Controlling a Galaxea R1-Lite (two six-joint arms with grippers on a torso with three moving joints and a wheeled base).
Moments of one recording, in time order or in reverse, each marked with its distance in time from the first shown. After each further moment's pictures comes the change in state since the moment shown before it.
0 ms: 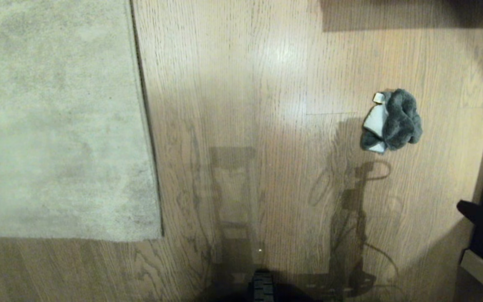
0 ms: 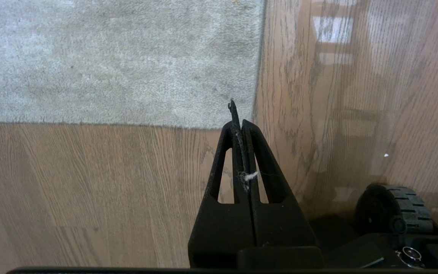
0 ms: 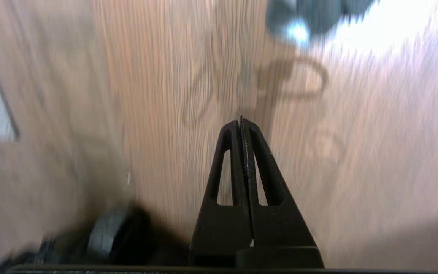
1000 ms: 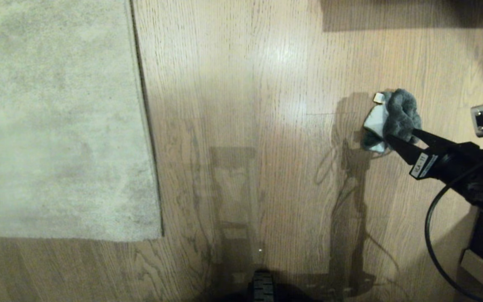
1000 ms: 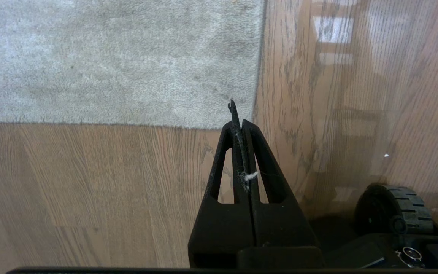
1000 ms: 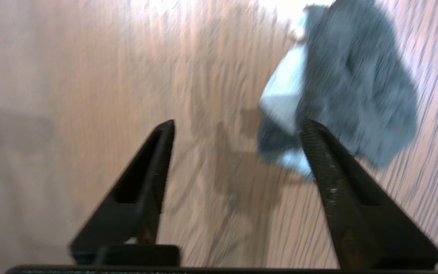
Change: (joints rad) left arm 0.000 0.000 0.000 0.000 0.001 0.000; right arm -0.014 0.597 -0.218 -0.563 -0.001 -0.002
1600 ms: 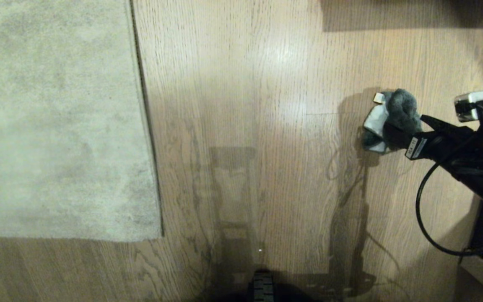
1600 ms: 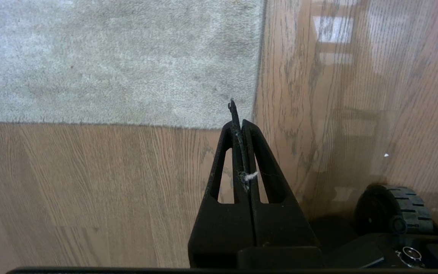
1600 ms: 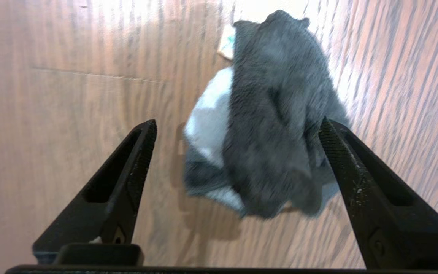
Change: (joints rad) left arm 0.000 0.000 0.000 0.000 0.000 0.000; right arm -0.113 0.154 -0.157 -0.024 0.002 -0.102
